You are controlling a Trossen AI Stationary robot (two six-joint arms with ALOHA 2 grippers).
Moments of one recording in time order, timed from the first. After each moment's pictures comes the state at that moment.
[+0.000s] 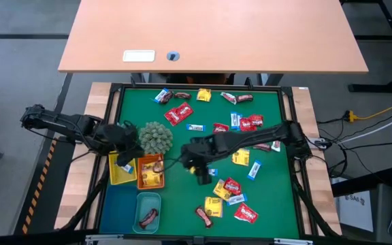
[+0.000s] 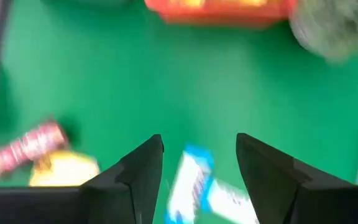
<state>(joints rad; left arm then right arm) -0.21 0.63 0.62 -0.73 -0.03 -0.72 0.21 2.07 2.00 -1.10 -0.04 -0.01</state>
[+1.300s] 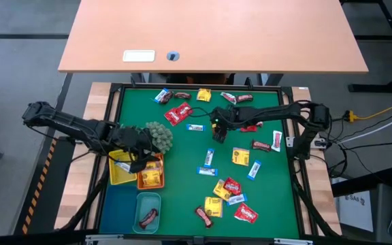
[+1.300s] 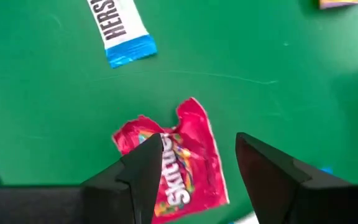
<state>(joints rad) -0.21 0.89 0.62 -0.38 -0.06 -0.41 -0.22 1.77 1.07 -0.44 0.21 0.11</state>
